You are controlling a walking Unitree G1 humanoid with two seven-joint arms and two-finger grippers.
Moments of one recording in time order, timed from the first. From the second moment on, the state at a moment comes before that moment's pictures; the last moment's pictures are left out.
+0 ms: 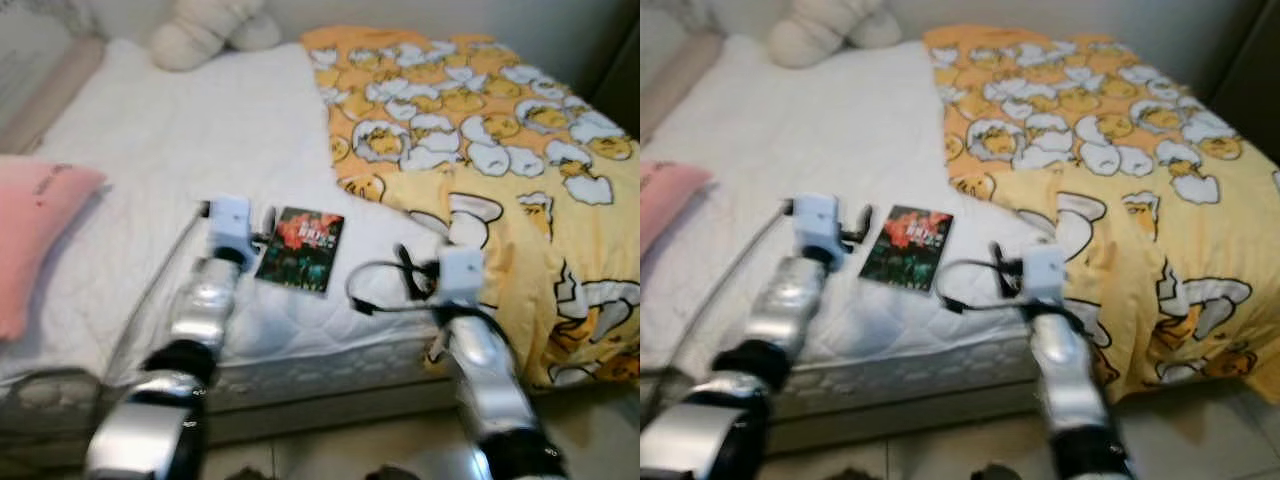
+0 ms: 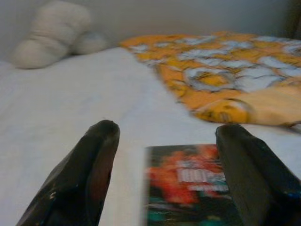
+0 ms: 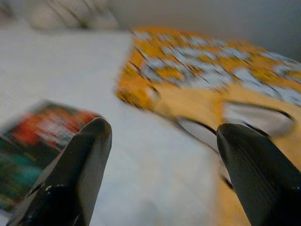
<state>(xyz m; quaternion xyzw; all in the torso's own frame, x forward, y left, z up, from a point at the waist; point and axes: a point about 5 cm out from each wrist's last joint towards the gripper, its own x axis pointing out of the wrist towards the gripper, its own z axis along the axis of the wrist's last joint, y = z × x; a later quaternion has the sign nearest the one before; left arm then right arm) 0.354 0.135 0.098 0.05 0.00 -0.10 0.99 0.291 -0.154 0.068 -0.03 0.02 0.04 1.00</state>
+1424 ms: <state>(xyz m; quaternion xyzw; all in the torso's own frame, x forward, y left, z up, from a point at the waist) 0.355 0.130 0.079 0.01 0.07 -0.04 1.00 0.245 -0.162 0.052 -0.03 0.06 0.09 0.99</state>
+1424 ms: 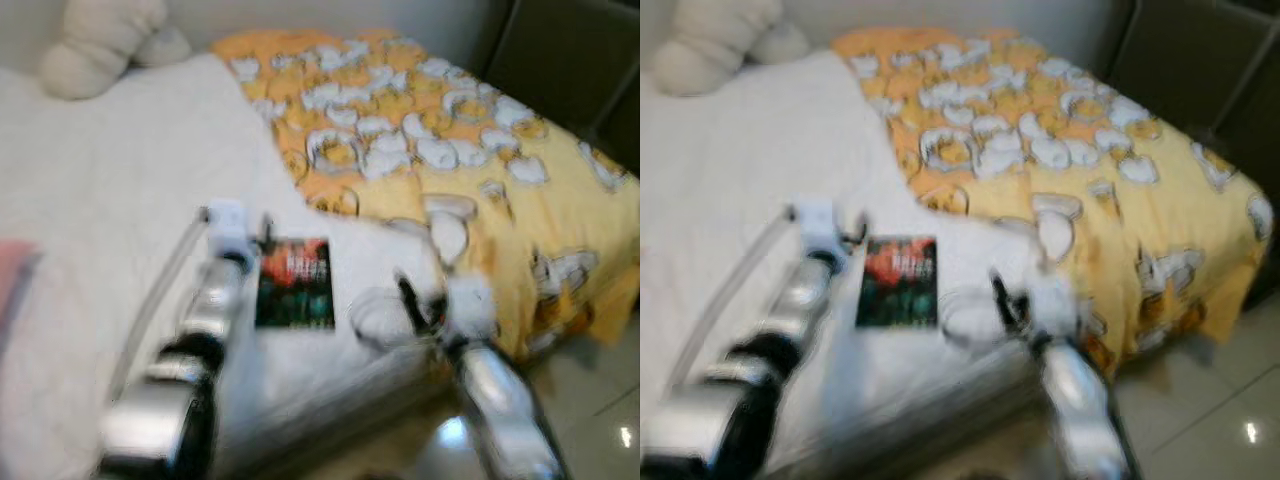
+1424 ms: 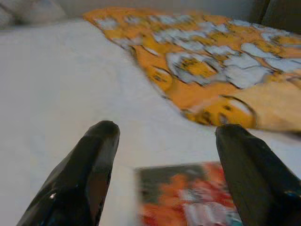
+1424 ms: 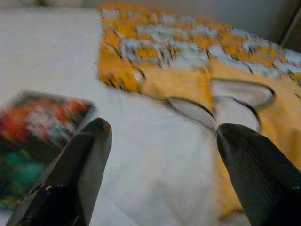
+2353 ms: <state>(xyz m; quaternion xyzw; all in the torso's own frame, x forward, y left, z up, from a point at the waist) 0.344 0.125 0.058 0.09 0.10 0.00 0.99 0.186 -0.133 0.040 -0.02 0.12 0.17 0.98</state>
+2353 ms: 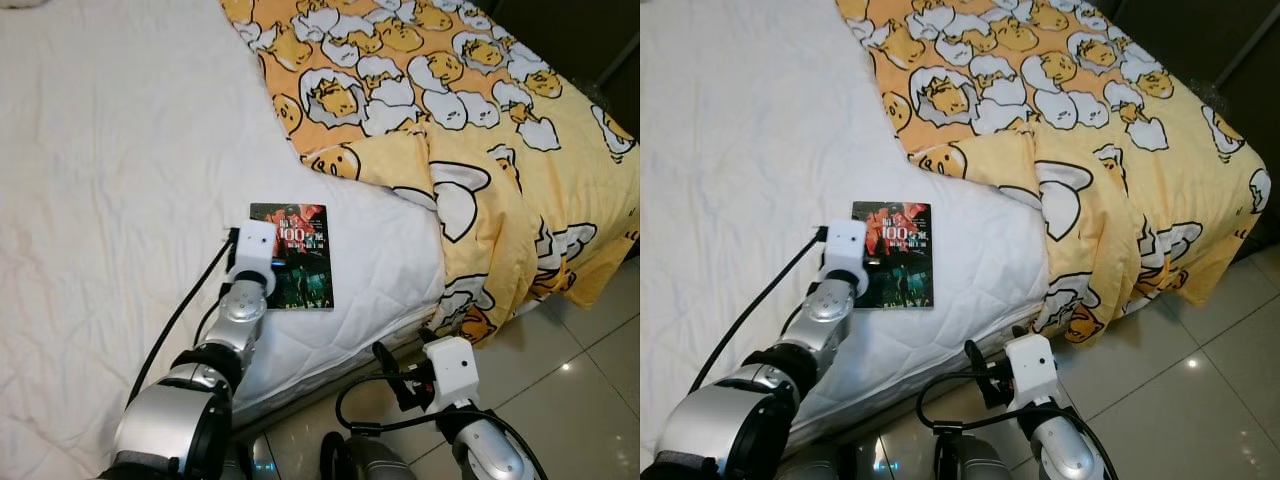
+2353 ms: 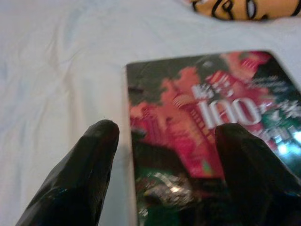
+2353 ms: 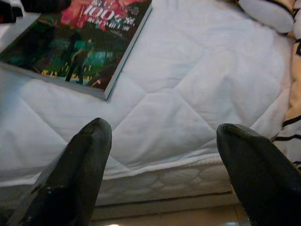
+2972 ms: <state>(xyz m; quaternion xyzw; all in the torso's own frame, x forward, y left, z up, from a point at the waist) 0.336 0.122 0.043 0.05 0.15 -0.03 0.99 0.179 -0.131 0.039 -0.02 0.13 0.19 0.97</state>
